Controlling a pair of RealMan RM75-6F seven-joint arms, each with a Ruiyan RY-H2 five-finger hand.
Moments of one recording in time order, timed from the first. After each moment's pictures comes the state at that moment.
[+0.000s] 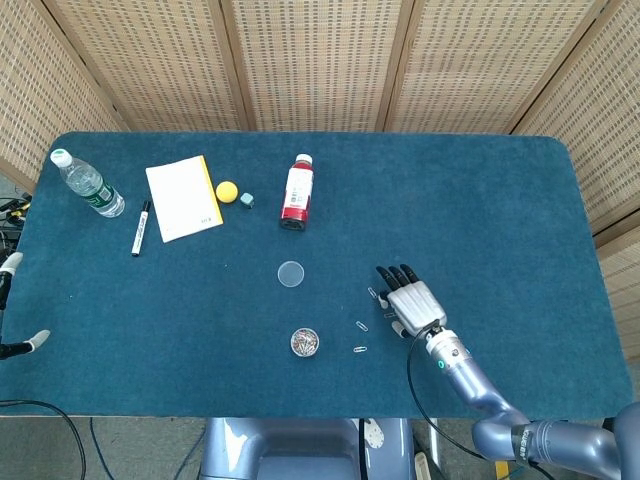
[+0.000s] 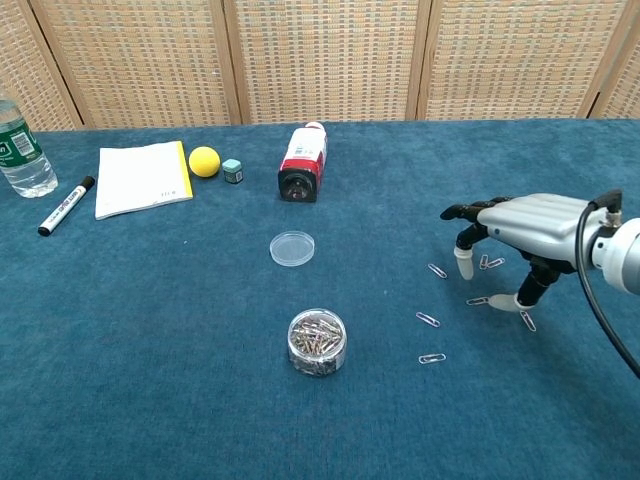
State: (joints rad) left arm -0.13 -0.94 -0.11 -1.89 1.27 1.44 0.22; right arm 0.69 -1.53 0.05 -1.48 -1.10 0.96 -0.49
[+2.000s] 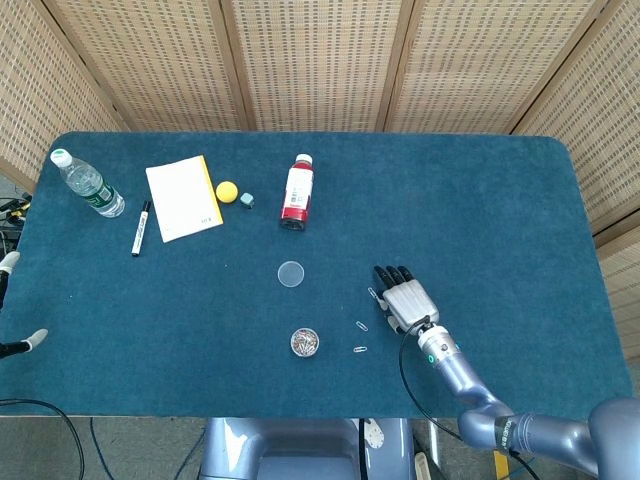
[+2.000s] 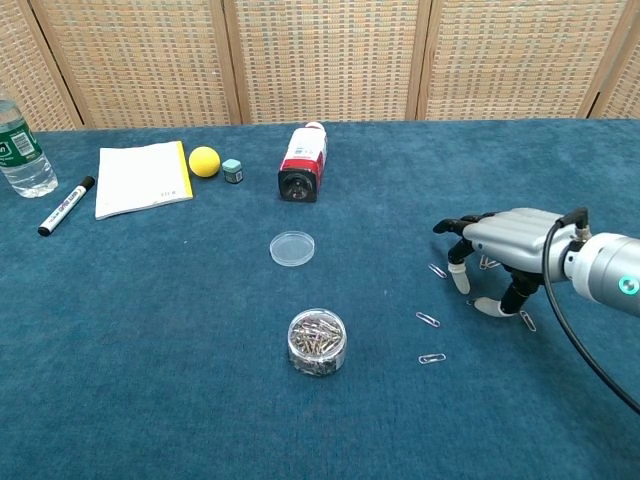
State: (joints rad) left arm -0.13 -0.93 -0.11 -1.89 1.26 1.43 0.21; right arm 0.71 -1.62 0.07 -1.37 -1.06 0.92 -0.54
